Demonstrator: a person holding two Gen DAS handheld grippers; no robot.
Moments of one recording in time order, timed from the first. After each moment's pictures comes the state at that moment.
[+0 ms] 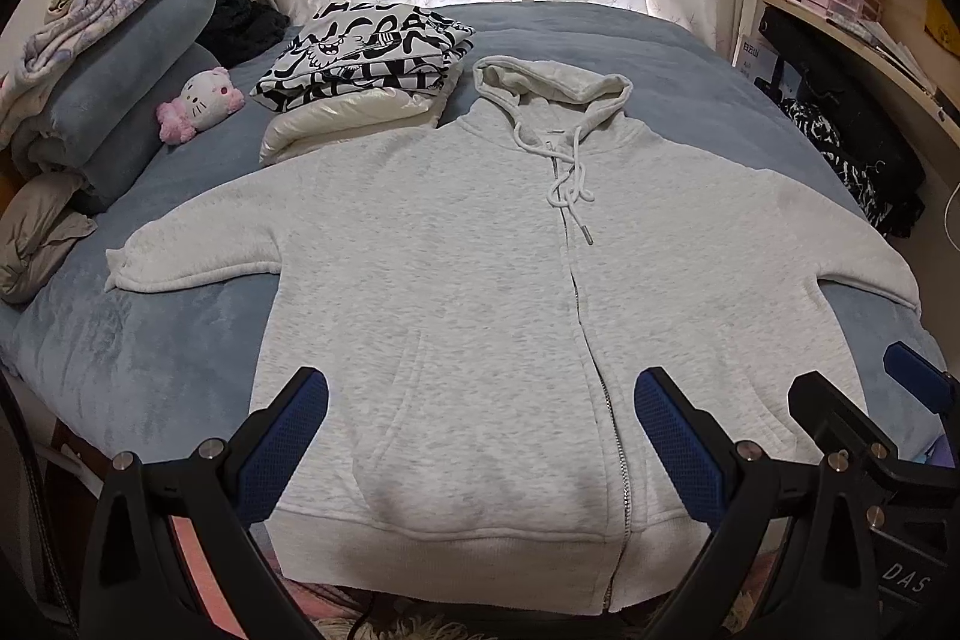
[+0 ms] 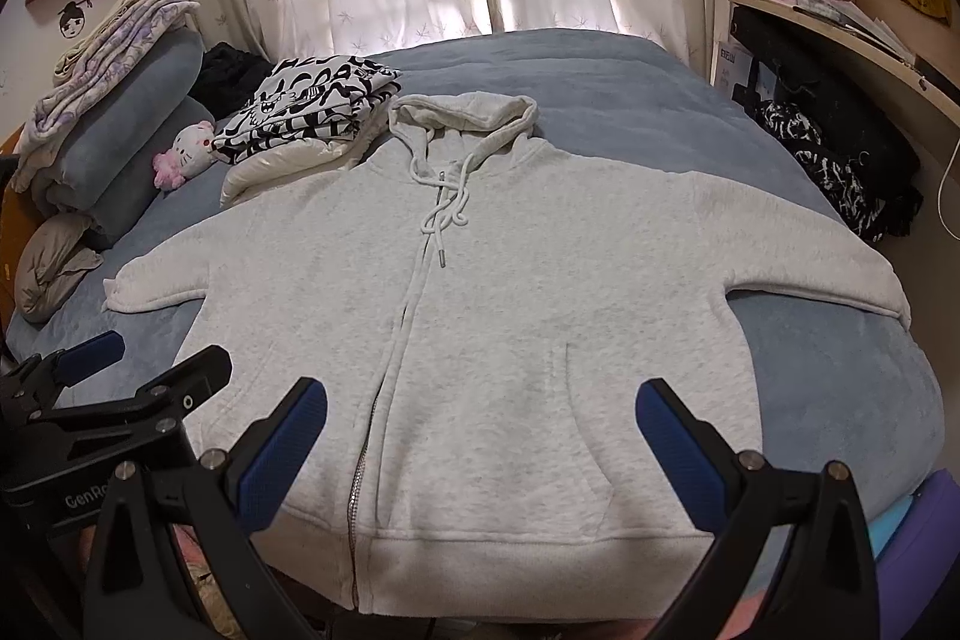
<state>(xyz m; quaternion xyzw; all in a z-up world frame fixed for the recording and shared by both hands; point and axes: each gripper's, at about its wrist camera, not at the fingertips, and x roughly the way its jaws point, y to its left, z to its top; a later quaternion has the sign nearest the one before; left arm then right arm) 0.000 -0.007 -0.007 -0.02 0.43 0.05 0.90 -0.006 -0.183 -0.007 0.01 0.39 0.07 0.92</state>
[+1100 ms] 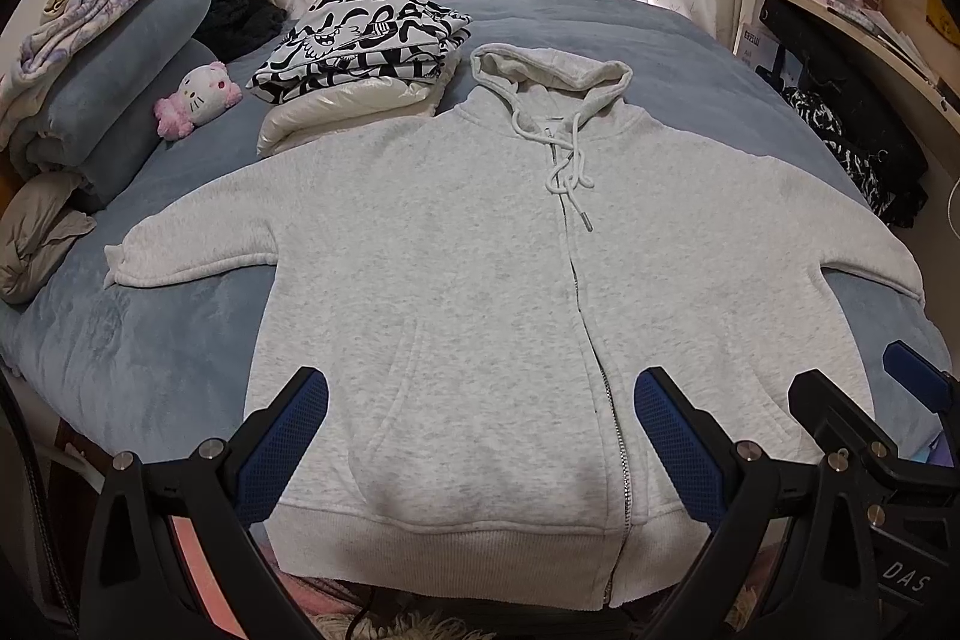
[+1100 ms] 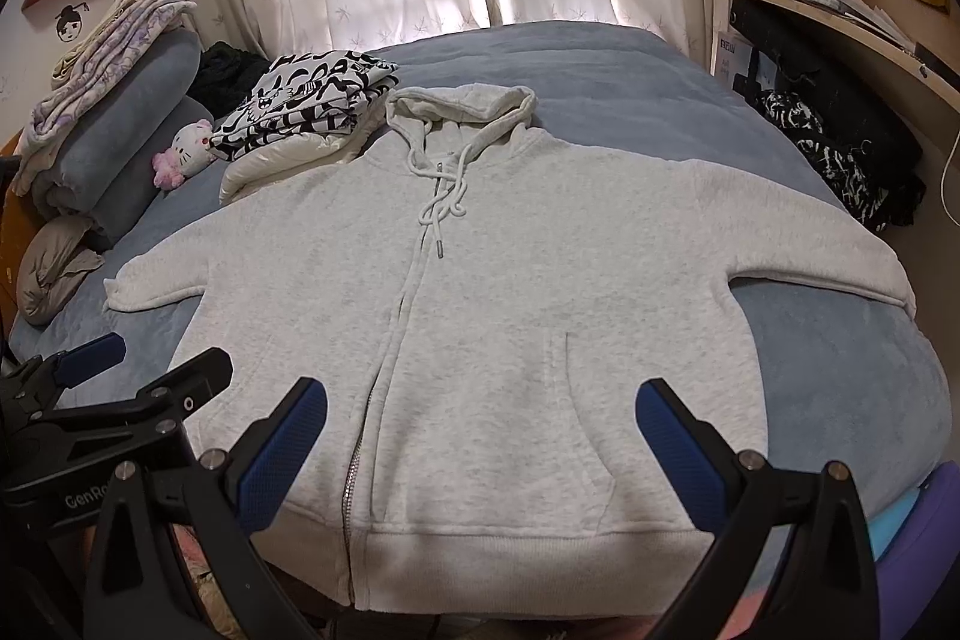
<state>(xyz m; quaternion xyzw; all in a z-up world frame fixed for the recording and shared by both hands) 0.000 -0.007 -0.012 -0.01 0.44 0.05 0.90 -0.006 -0.186 -0.011 0.02 0.39 0.07 0.92</state>
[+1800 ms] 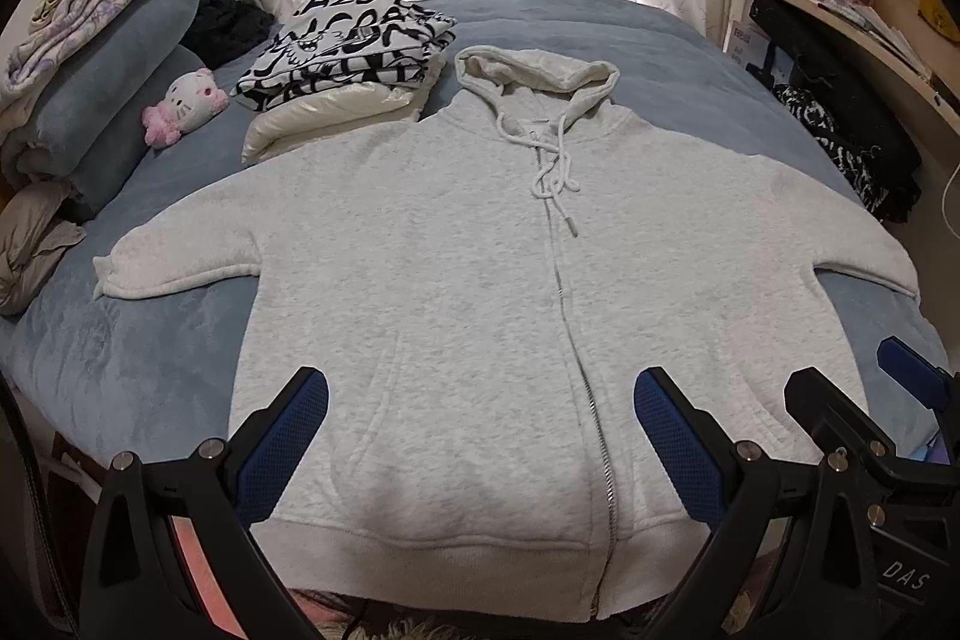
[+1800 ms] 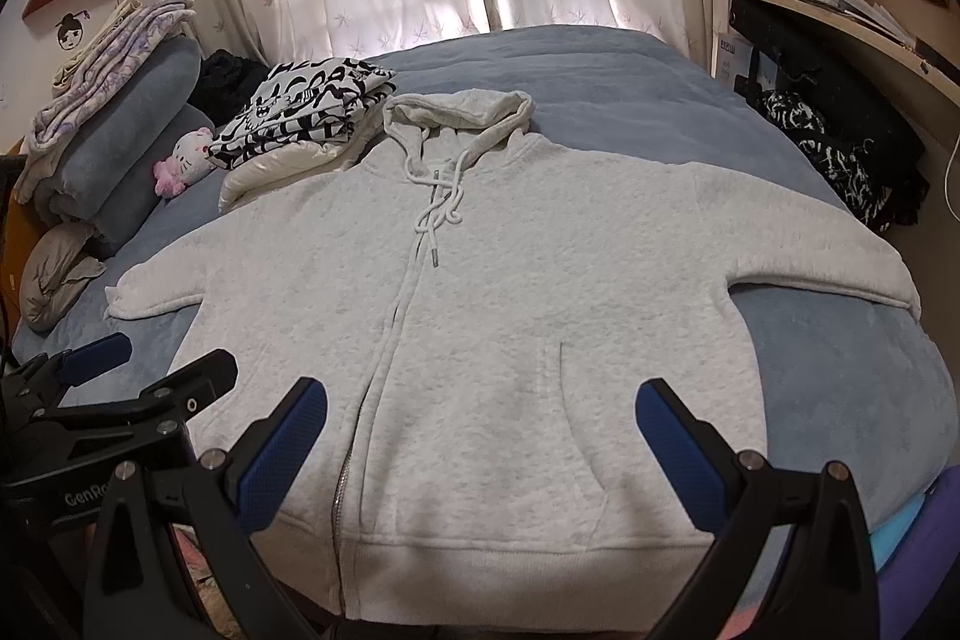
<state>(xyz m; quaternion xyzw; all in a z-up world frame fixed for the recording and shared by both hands) 0.013 -0.015 -0.012 -0.01 0.44 0.04 0.90 -0.005 -0.188 -0.012 0.02 0.38 0.08 0.92</state>
